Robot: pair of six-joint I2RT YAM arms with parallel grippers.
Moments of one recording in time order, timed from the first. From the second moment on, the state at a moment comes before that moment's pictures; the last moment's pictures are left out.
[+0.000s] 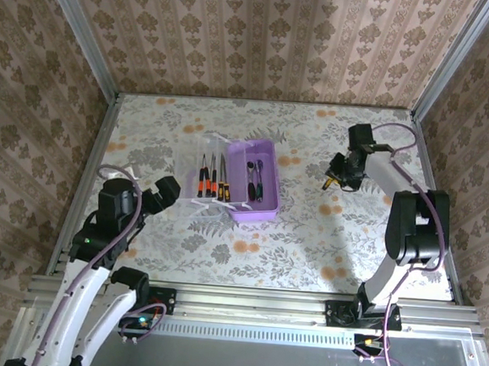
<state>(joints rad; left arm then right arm) -0.26 0.55 0.67 -0.65 0.05 -0.69 0.07 1.74 1.25 -0.69 -0.17 0.63</state>
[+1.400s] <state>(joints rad) 0.18 0.87 0.45 -0.47 0.60 -0.78 0.73 2.03 1.73 -0.78 -0.08 0.60</state>
